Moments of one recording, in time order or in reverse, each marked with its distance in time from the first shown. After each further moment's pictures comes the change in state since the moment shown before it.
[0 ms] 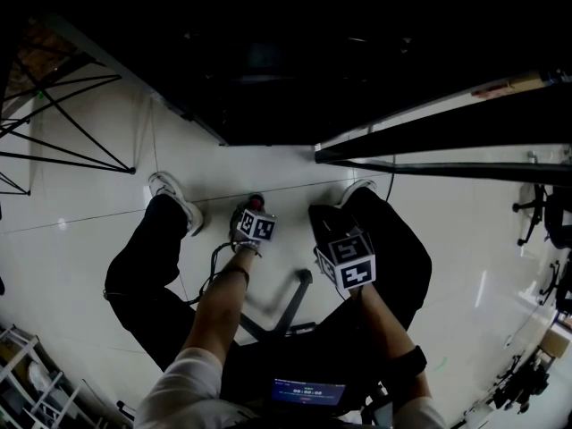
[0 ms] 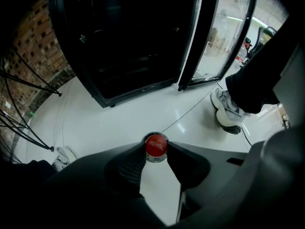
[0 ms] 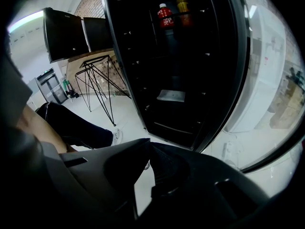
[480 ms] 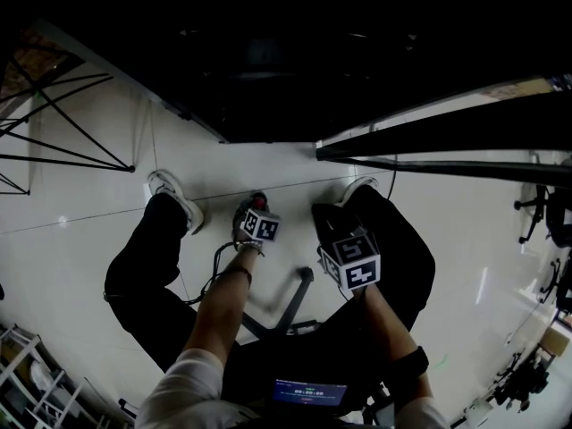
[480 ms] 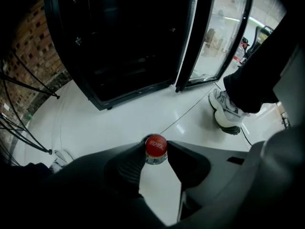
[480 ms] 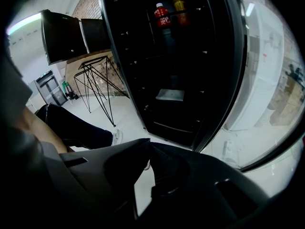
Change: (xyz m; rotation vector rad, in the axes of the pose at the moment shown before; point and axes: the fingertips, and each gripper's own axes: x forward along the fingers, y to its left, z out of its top) left arm 0.002 -0.009 0.005 0.015 -0.015 -0.002; right arm 0.000 -0.008 -0.012 0.027 0.027 -0.003
